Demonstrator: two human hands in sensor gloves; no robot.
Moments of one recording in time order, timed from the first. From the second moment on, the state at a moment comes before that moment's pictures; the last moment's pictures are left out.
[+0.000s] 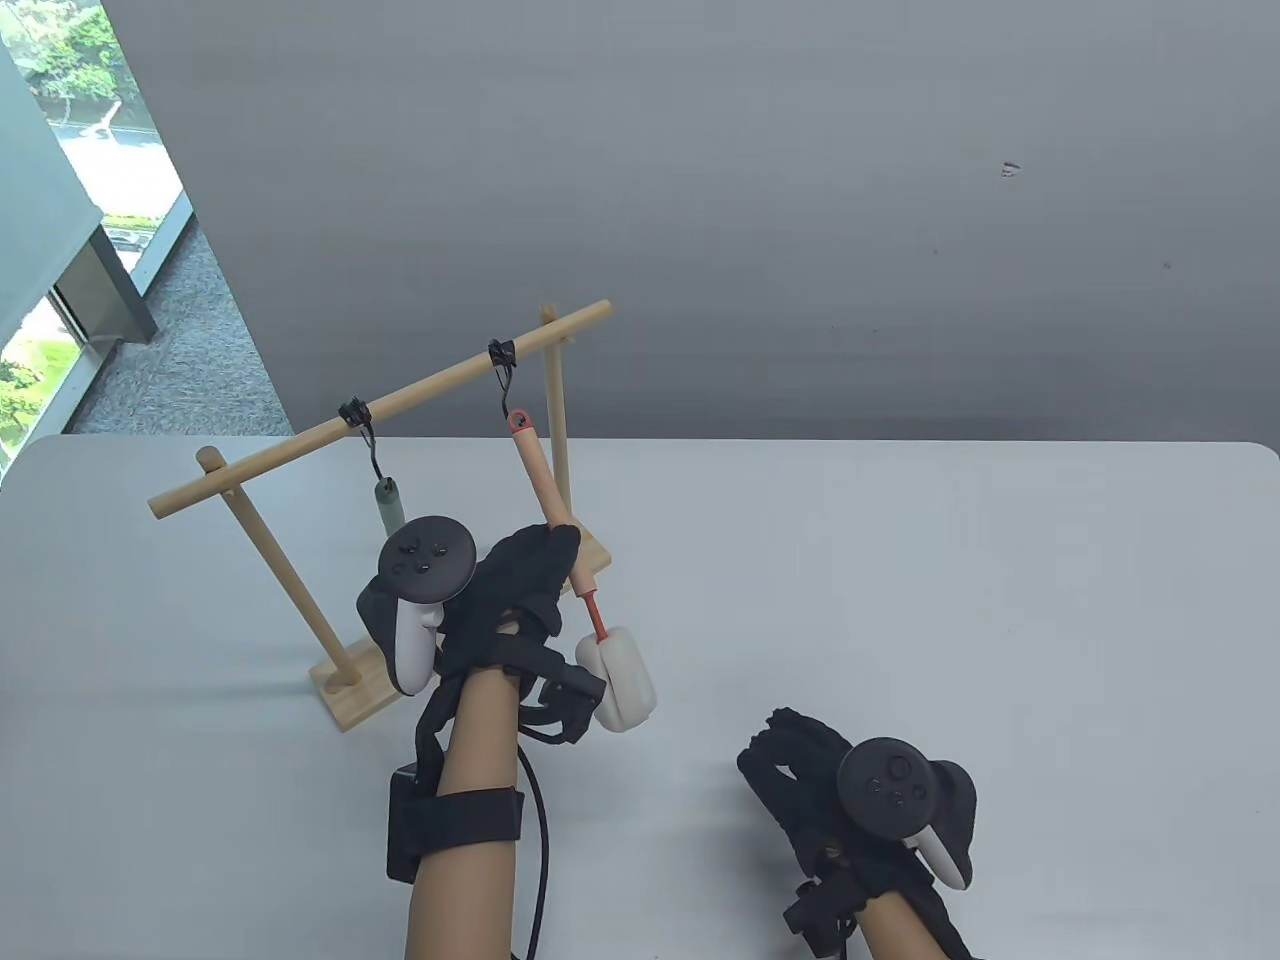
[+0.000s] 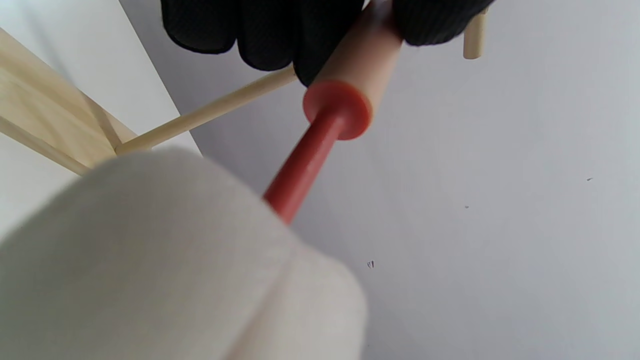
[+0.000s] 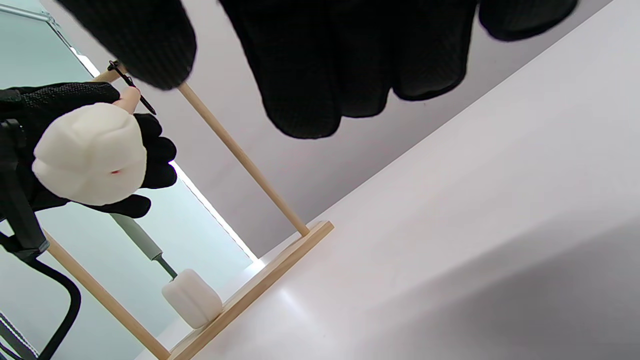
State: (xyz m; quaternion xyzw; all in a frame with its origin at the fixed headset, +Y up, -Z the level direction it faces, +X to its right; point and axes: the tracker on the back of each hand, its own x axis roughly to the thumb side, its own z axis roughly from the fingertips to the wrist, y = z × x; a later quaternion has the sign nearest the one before) left_hand -0.173 -0.616 -0.396 -0.02 0.02 0.54 0.84; right_hand 0.154 -0.715 -0.283 0.11 -0.03 0.93 0.36
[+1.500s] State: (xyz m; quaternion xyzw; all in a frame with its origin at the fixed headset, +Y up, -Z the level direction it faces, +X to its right) left_hand -0.176 -0.684 -0.337 -0.02 -0.03 0.54 0.84; right_hand 0.167 -0.720 -0.282 0.06 -0.03 0.92 0.38
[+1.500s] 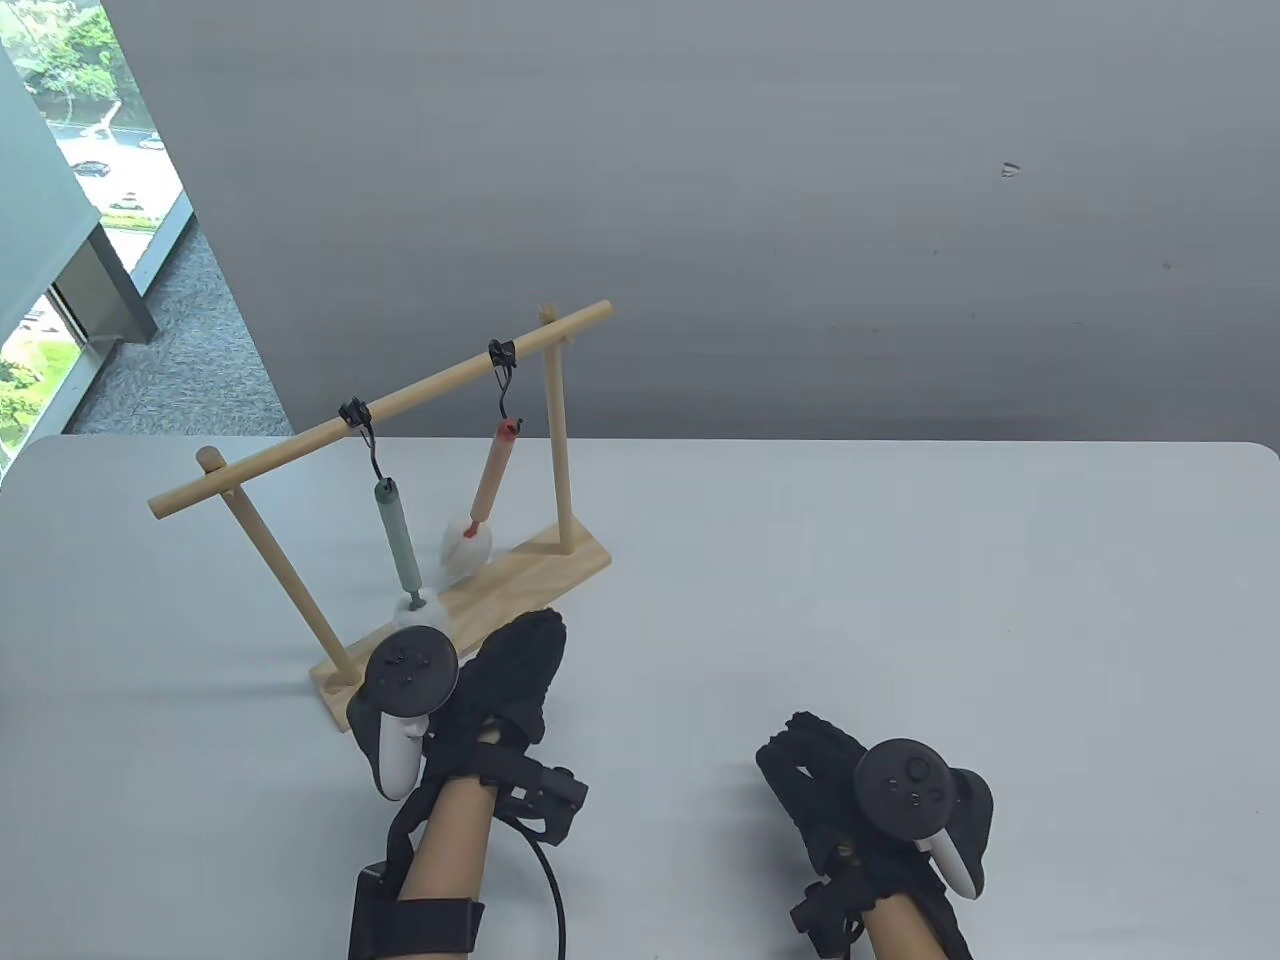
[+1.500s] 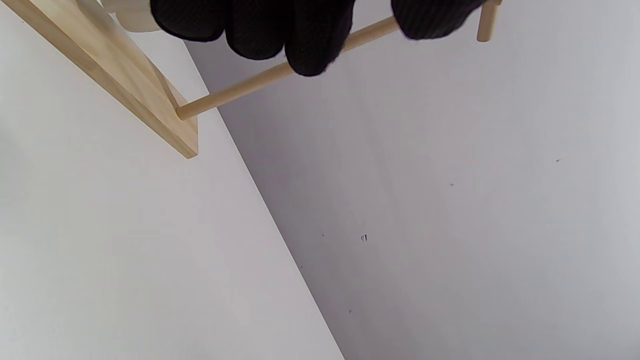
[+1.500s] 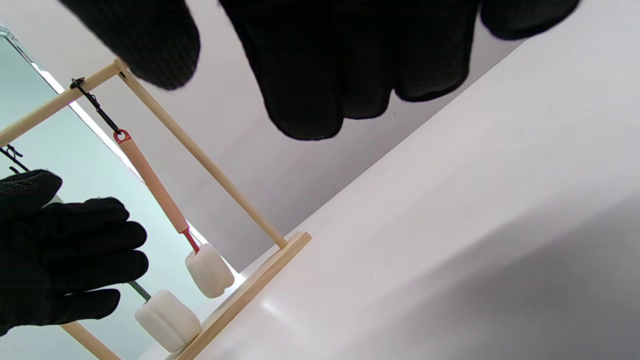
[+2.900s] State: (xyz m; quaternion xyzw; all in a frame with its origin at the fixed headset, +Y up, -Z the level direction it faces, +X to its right) left_hand -0.084 -0.742 -0.270 -0.07 -0.17 0.00 0.98; right_hand 0.128 -0.721 -0.274 0.19 -0.08 0.98 0.02
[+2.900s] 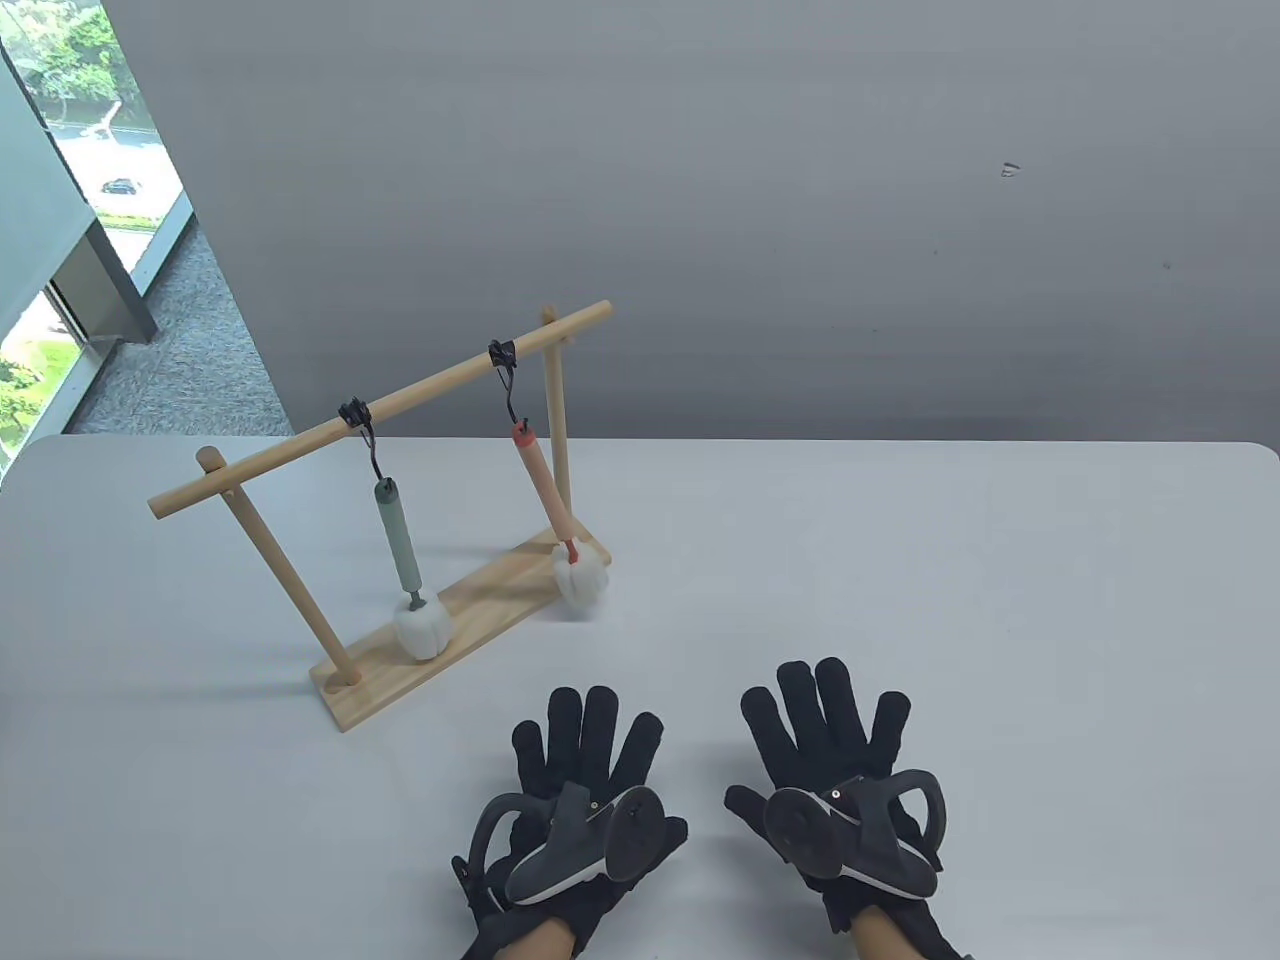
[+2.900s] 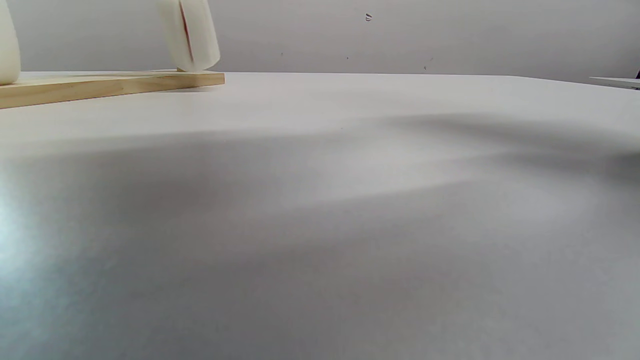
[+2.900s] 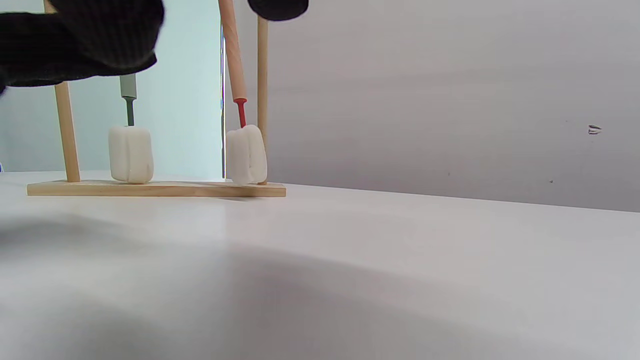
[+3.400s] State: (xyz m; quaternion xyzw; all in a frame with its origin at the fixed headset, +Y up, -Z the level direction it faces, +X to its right) left_hand -0.089 -0.741 -0.268 -0.04 -0.15 -0.02 0.99; right_hand 0.134 -0.725 -0.280 0.19 -0.08 0.98 0.05
